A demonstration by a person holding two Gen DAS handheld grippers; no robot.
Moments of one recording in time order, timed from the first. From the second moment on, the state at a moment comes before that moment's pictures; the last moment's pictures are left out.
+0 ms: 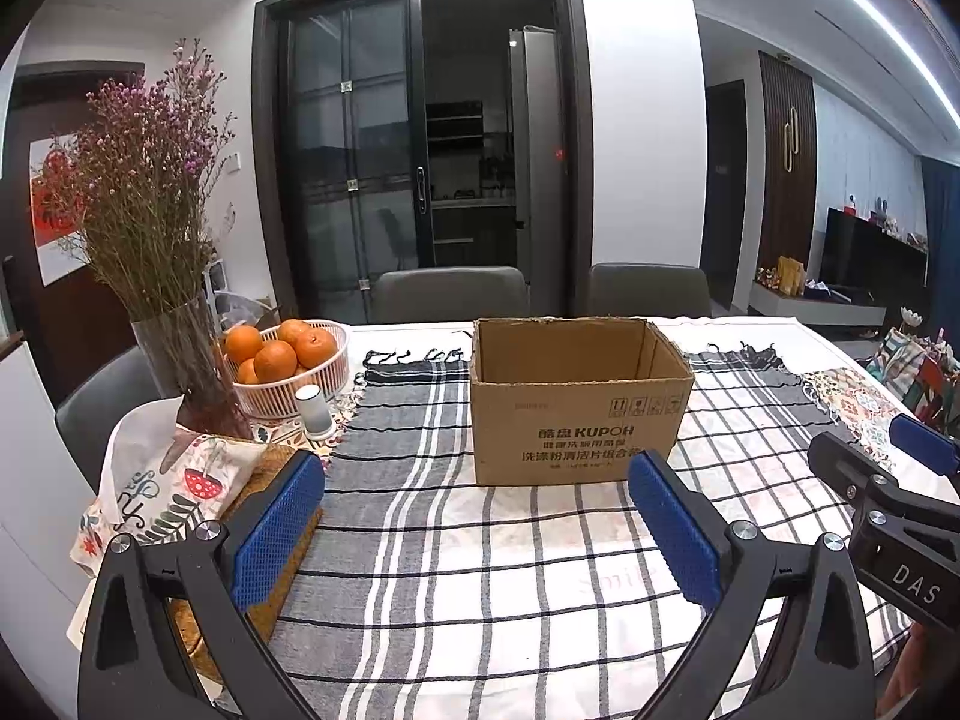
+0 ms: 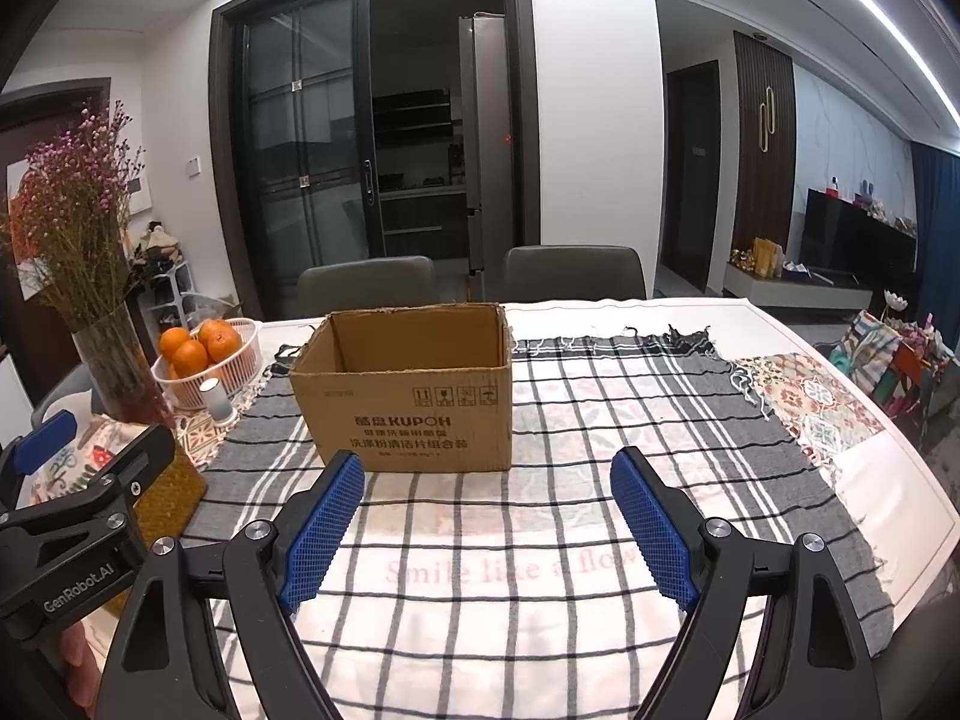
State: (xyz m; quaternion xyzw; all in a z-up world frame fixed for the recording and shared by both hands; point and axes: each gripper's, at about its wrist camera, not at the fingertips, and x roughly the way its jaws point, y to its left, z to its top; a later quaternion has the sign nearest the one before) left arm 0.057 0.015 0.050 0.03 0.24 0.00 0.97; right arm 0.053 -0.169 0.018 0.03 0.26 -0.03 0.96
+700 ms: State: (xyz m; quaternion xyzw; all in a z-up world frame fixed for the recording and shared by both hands) left arm 0.050 0.016 0.053 0.03 0.23 0.01 0.97; right arm 0.052 -0.170 0.017 0.03 0.26 -0.03 0.96
